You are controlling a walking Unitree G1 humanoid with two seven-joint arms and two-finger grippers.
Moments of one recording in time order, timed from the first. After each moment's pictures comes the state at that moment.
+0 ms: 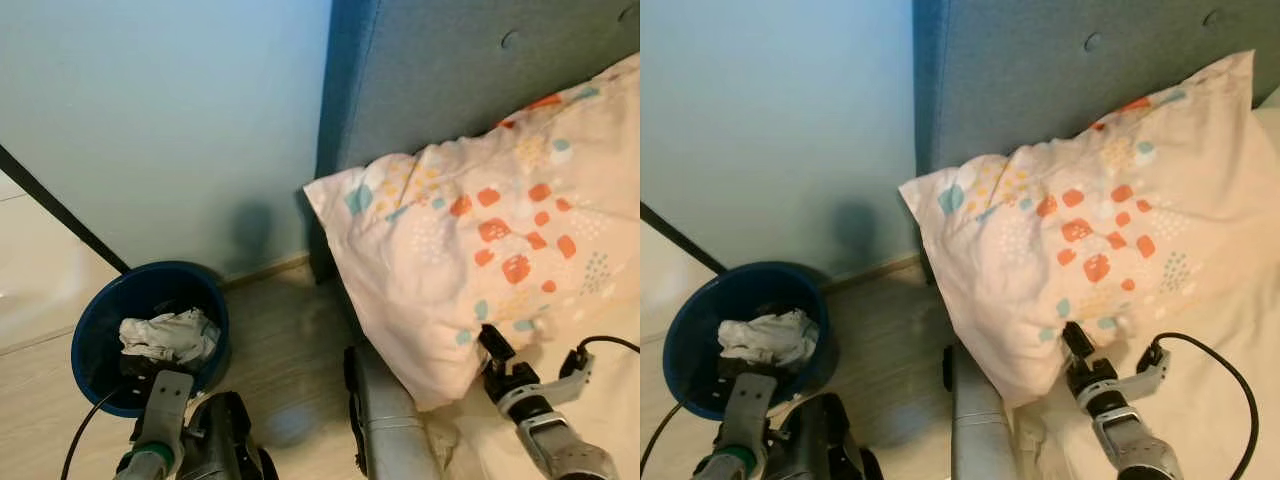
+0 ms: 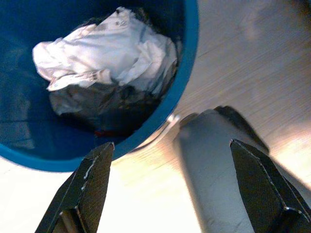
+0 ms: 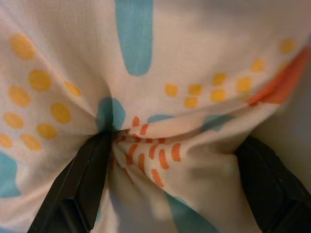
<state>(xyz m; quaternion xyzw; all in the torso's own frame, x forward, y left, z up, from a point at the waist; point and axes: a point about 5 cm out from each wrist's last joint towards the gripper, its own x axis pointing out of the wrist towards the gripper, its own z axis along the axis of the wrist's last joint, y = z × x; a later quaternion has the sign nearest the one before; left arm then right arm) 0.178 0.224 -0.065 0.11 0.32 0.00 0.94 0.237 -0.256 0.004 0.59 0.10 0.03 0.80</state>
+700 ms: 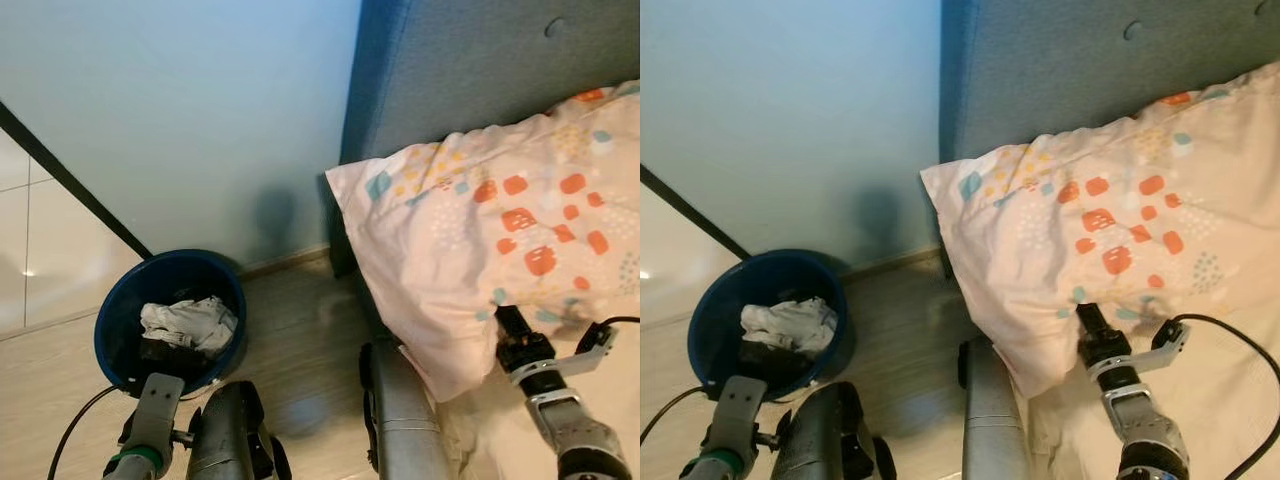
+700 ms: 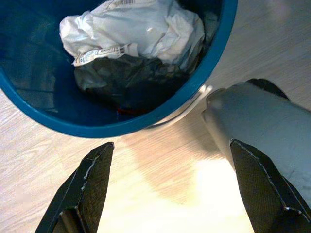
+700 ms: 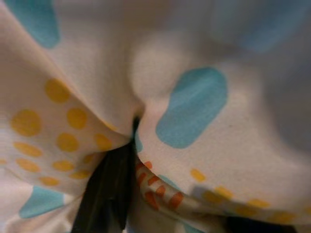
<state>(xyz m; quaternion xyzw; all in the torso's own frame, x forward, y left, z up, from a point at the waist) 0.174 0.235 -0.064 0.12 0.32 0.00 0.94 0.259 -0.282 0.034 0.54 0.00 0.04 0.84</state>
